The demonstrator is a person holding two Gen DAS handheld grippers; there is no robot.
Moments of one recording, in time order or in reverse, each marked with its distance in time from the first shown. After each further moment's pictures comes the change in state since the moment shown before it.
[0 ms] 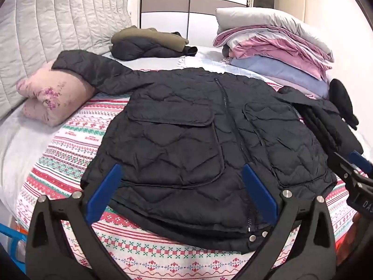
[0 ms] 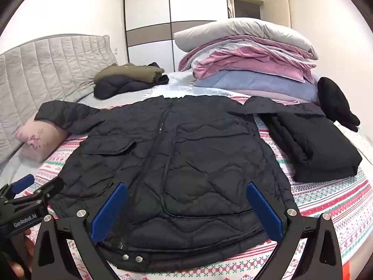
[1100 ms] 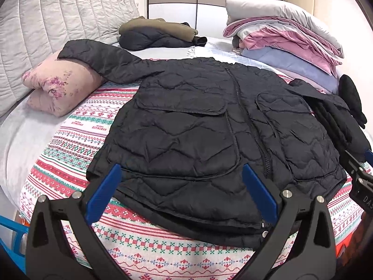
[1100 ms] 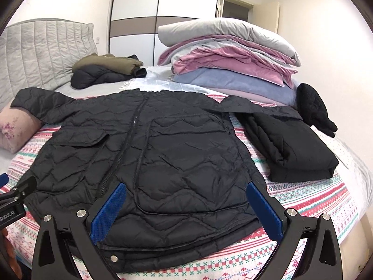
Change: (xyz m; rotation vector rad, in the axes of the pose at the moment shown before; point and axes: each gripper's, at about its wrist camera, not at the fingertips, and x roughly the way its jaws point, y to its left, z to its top) left arm 0.010 0.003 -0.008 0.020 0.043 0.087; right arm 0.009 0.004 -0.004 -0.045 0.032 -0.183
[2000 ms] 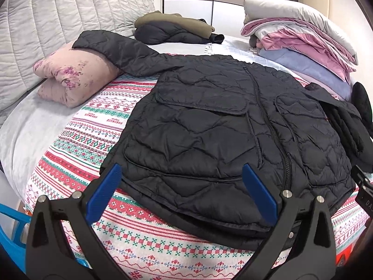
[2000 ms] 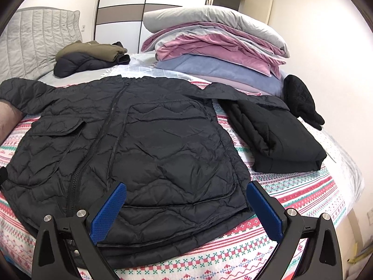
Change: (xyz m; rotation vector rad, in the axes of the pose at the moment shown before) left arm 0.011 0.018 0.000 -0.070 0.042 0.056; right arm 0.019 -0.014 -0.004 -0.003 0.081 -0.106
